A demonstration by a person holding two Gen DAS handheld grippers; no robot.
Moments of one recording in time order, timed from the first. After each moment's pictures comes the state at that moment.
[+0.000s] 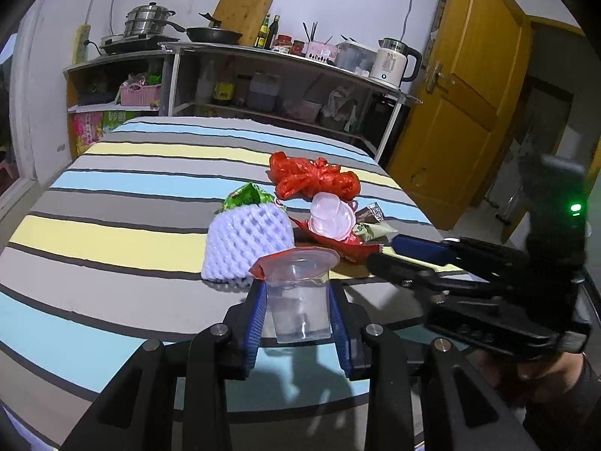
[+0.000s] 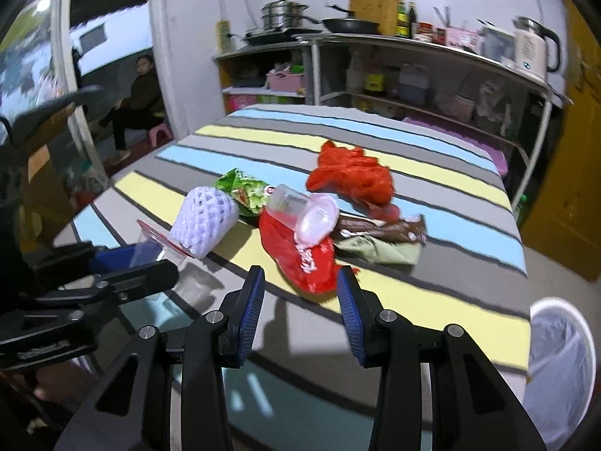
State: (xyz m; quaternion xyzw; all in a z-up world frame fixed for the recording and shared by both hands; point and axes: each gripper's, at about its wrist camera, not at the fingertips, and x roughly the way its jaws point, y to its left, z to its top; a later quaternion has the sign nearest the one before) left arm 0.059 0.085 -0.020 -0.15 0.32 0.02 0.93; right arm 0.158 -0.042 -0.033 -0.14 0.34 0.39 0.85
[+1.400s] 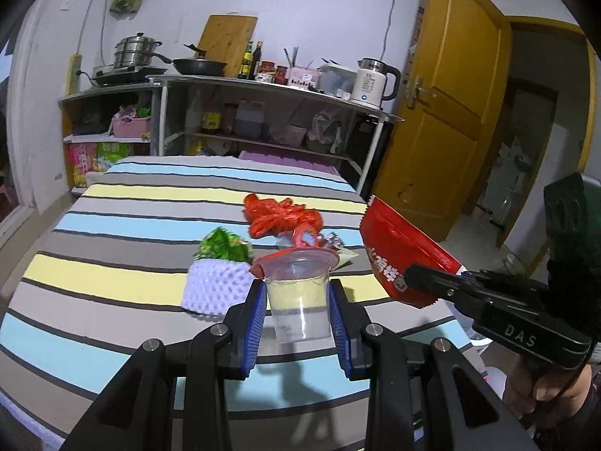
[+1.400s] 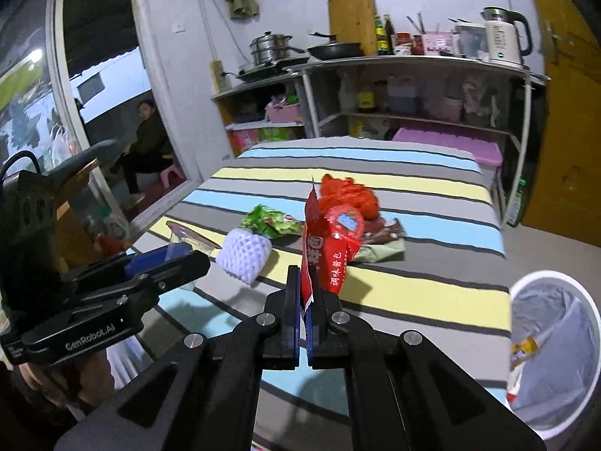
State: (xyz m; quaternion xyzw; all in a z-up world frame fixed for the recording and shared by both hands) left arm 0.046 0.053 0.028 -0.12 0.28 0.02 0.95; right arm 0.122 -0.112 0.023 -0.02 0.33 0.39 0.86
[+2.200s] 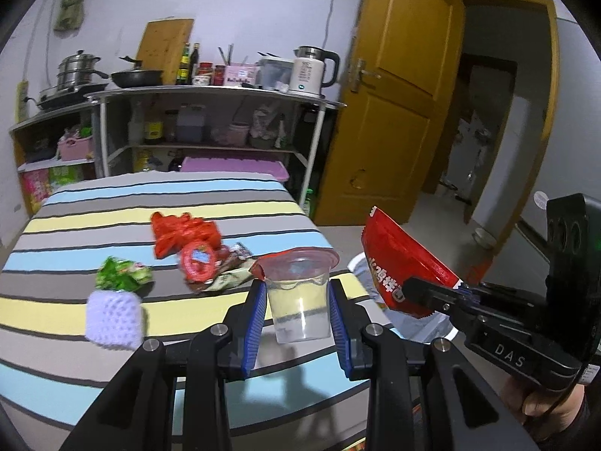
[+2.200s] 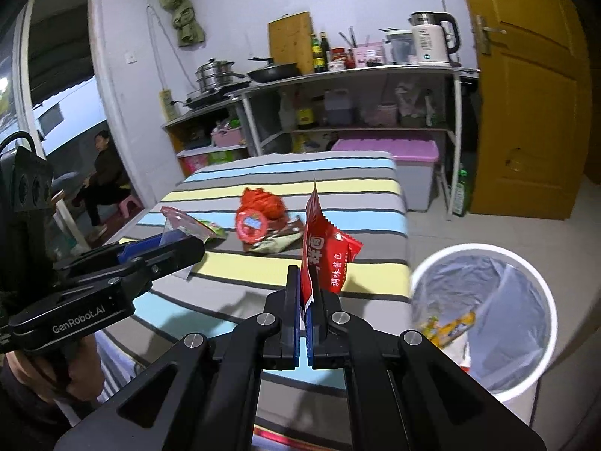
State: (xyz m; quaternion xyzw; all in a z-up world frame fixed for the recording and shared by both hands) left arm 0.091 -0.037 0.042 -0.08 0.29 -0.07 0.95; right arm 0.128 -0.206 0.026 0.01 0.31 0.30 0.90
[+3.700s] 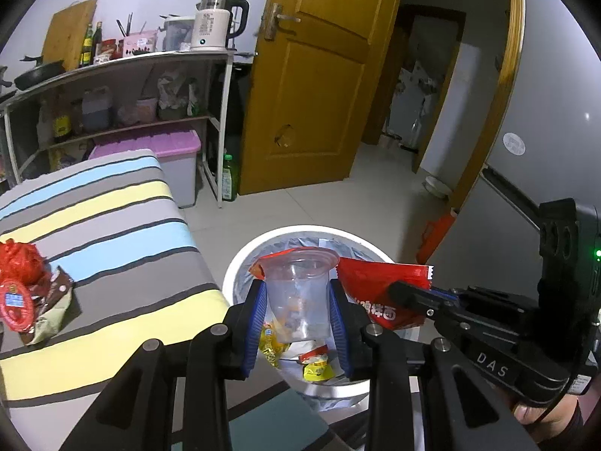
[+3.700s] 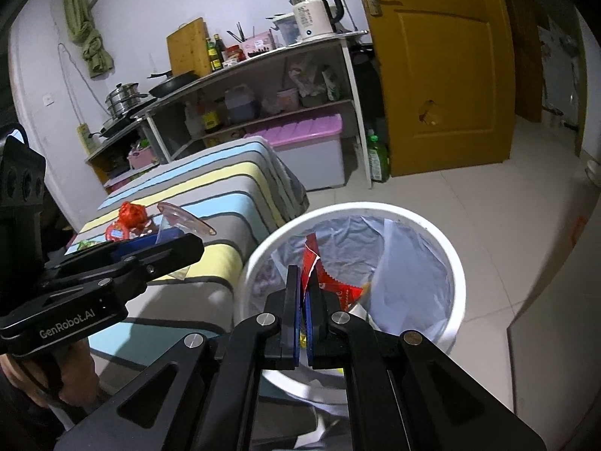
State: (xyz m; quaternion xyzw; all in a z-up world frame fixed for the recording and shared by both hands) left arm 0.200 -0.176 -0.006 -0.04 0.35 -0.20 0.92; right arm 0.179 -0.332 -0.022 0.08 0.35 0.17 0.92
